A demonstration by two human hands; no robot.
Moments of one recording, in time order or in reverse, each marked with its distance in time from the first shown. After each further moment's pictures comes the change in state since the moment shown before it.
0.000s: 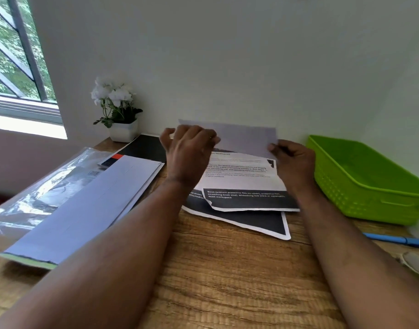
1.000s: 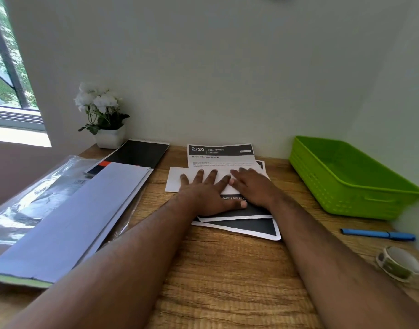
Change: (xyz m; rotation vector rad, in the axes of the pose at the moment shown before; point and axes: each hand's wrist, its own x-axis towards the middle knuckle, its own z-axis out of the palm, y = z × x) left_hand -0.025 0.042 0.009 0.149 -1.396 -0.081; right_hand -0.021 0.017 0.016 -1.163 -0.756 0.041
